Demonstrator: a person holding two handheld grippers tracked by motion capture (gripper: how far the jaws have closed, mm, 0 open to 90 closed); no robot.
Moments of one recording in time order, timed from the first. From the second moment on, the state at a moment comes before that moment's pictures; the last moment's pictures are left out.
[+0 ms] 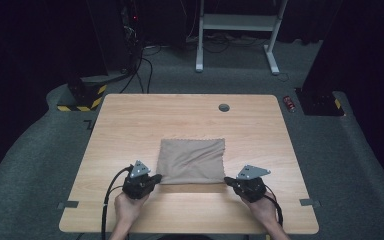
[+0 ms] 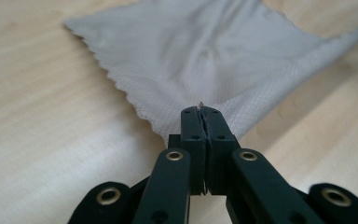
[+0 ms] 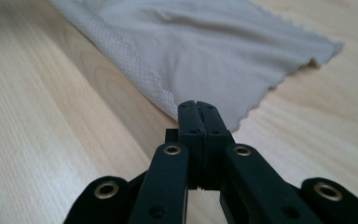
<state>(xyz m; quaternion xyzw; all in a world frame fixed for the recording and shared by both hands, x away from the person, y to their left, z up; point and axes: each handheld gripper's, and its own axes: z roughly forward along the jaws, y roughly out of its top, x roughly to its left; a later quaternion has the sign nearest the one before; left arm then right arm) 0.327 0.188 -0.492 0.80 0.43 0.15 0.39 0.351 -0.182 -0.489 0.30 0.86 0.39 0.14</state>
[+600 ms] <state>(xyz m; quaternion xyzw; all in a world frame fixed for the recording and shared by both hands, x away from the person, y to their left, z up) 0.325 0.174 -0.494 0.79 0.45 0.17 0.38 0.350 -0.180 -0.508 0.32 0.86 0.37 0.12</state>
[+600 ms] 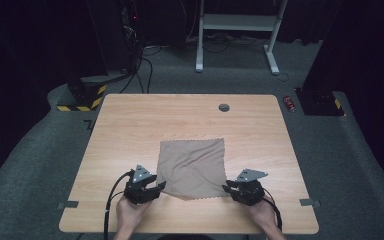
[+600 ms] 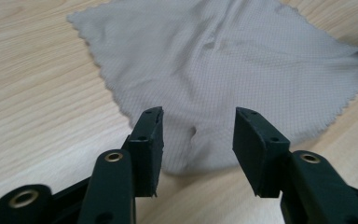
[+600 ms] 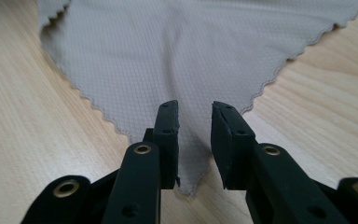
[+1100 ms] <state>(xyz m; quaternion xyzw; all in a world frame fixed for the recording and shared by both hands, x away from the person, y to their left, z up) 0.302 0.195 -0.504 0.81 0.45 0.15 0.35 0.342 -0.183 -0.515 0.30 0.88 0.35 0.12</state>
